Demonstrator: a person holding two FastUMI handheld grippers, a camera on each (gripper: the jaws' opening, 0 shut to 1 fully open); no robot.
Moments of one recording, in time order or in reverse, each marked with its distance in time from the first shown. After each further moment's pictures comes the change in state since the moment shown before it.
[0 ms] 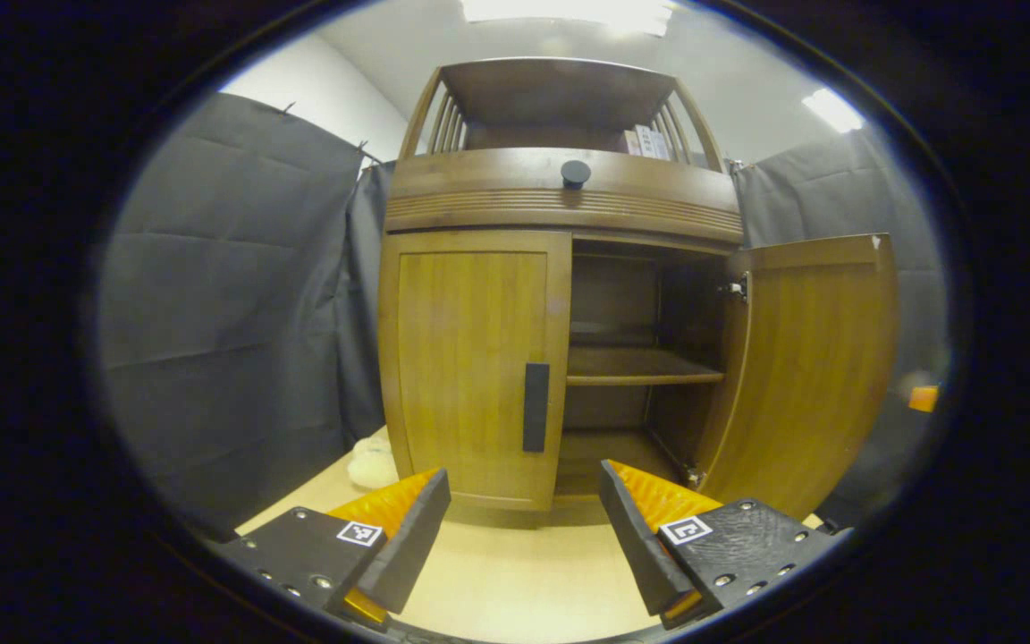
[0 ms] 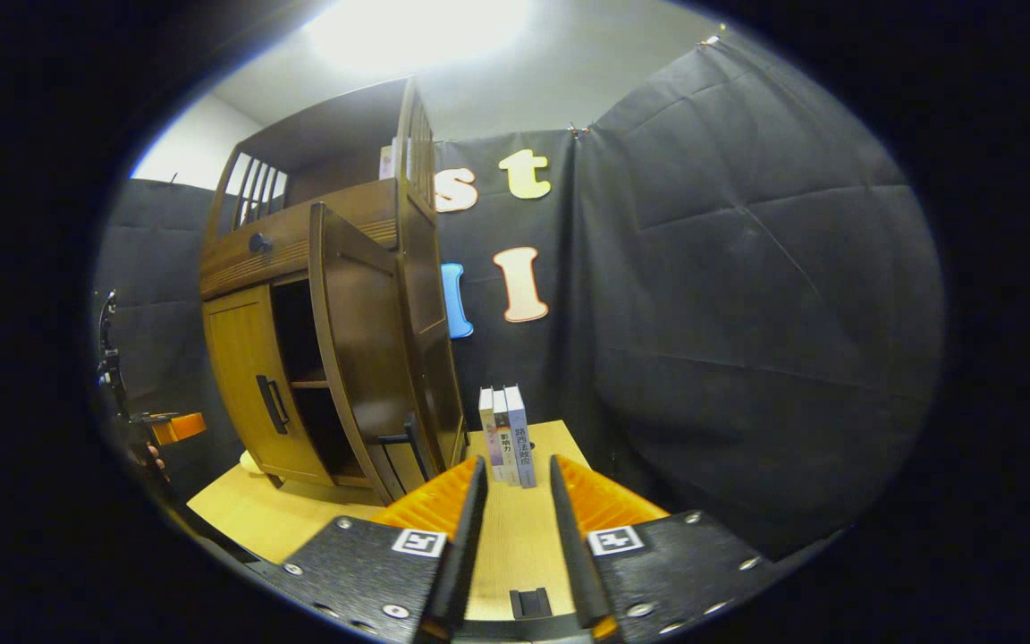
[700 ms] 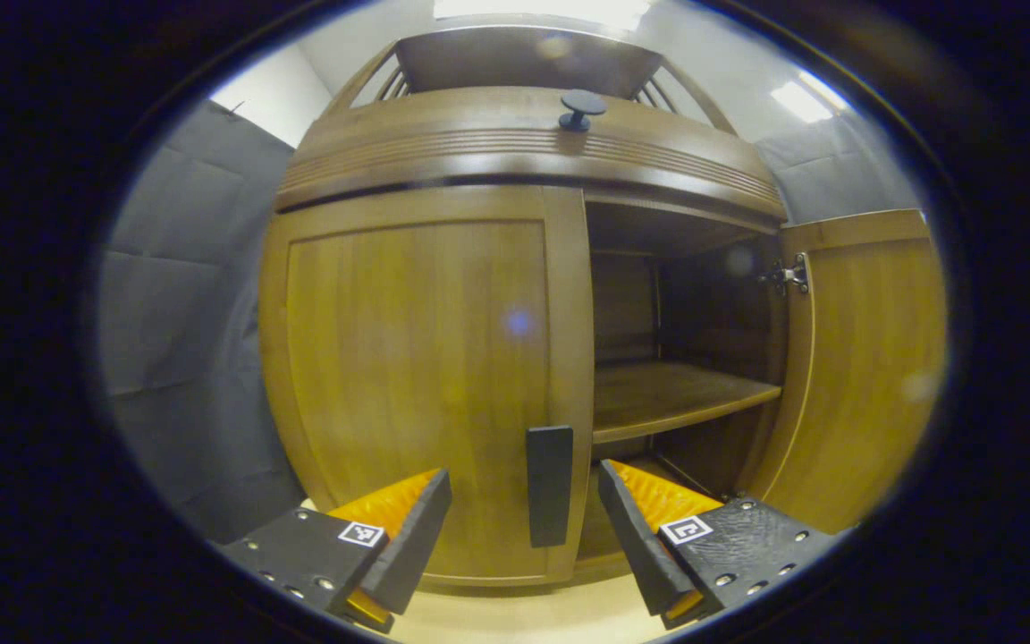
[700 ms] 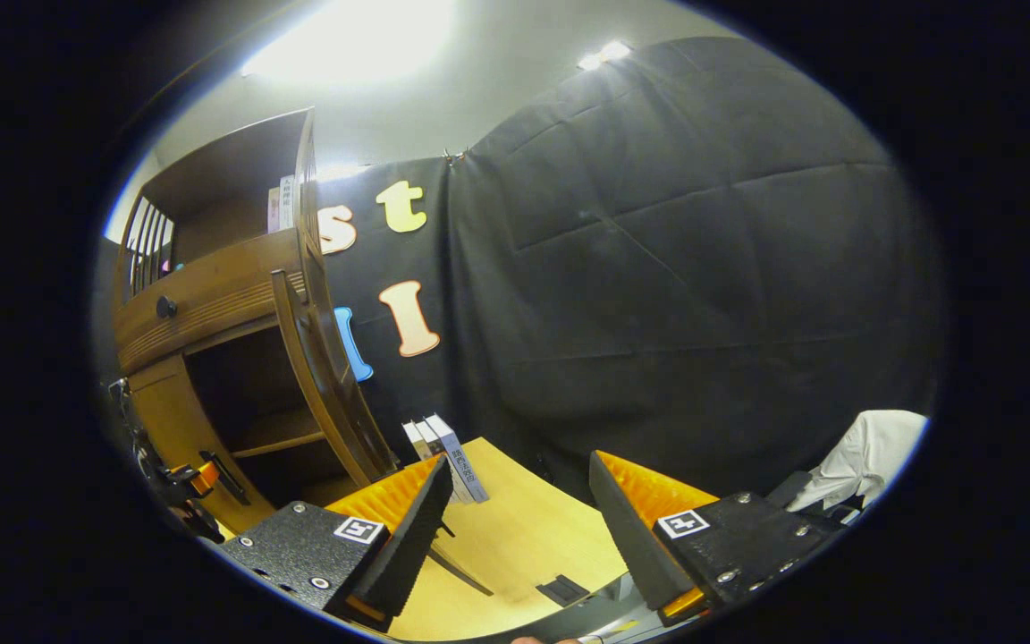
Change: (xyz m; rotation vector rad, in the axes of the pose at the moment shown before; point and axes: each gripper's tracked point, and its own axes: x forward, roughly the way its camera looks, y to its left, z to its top) left arm 0.172 0.001 -0.004 0.028 -0.039 -0.168; right arm -0.053 0.023 0.023 0.173 -0.086 -0.416
